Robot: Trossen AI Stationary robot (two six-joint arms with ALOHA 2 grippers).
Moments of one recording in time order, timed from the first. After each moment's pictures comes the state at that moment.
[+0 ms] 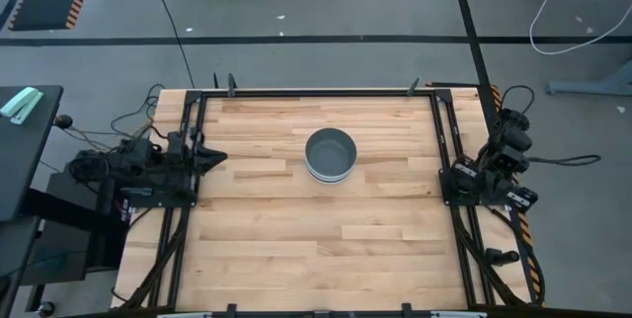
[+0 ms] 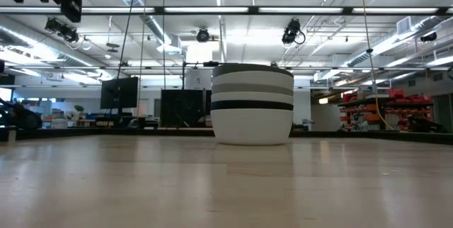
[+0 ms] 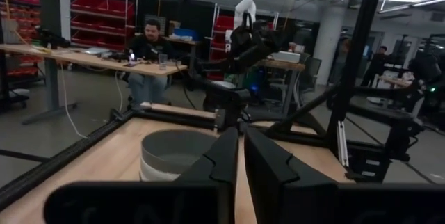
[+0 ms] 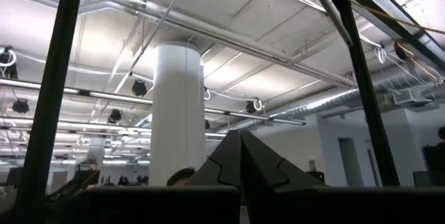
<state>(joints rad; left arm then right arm) -0.15 0.00 0.33 -0.19 -0.27 -0.12 0.84 0.00 0.20 0.45 -0.09 0.10</state>
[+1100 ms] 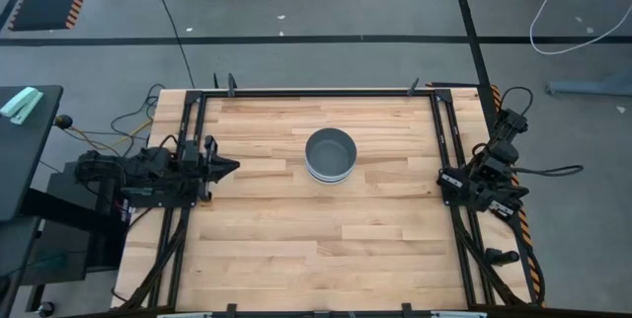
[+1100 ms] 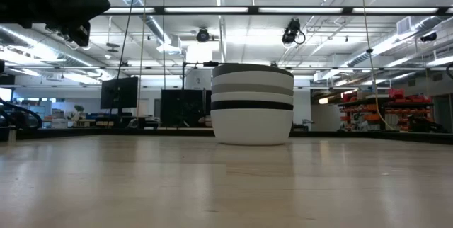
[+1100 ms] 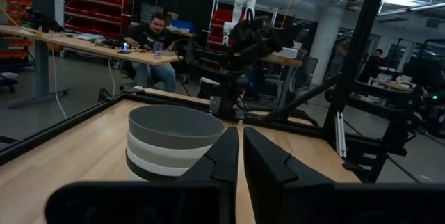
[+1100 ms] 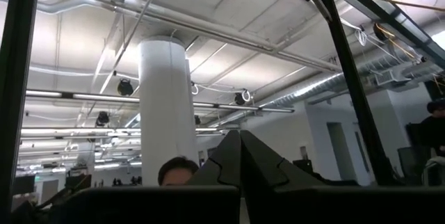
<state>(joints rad) -0.15 0.00 0.12 0.00 -0.26 -0.17 0.84 0.00 0.03 0.59 -0.03 0.16</state>
